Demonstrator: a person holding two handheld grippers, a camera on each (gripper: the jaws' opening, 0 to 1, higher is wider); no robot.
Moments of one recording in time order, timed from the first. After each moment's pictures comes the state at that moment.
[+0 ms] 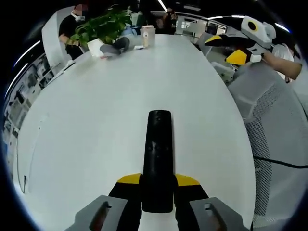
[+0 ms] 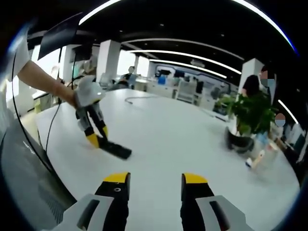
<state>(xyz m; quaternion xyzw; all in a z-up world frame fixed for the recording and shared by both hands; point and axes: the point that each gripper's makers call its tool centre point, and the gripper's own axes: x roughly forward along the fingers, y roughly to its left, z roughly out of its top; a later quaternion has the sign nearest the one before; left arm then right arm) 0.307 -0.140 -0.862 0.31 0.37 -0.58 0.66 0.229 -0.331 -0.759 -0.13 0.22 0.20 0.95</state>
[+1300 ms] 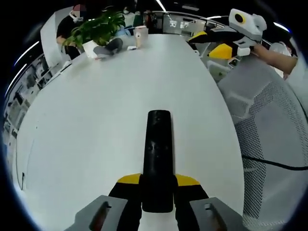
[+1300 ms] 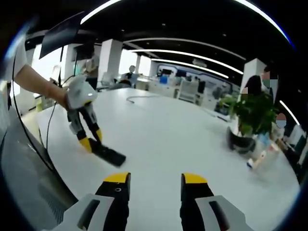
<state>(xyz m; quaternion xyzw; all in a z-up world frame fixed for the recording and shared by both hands) 0.271 -0.139 -0.862 0.31 0.37 -0.59 0.65 0.228 -0.328 -0.761 -0.14 0.22 0.21 0.94</state>
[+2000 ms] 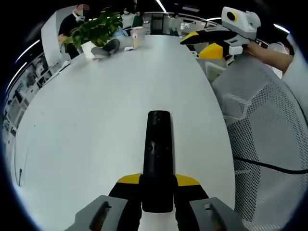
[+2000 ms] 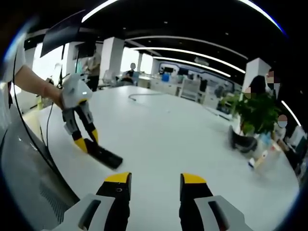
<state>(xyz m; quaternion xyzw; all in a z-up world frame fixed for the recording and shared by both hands) 0.250 -0.138 -0.862 0.30 0.37 -0.59 0.65 0.227 -0.326 -0.765 -0.14 0.23 0.21 0.94</state>
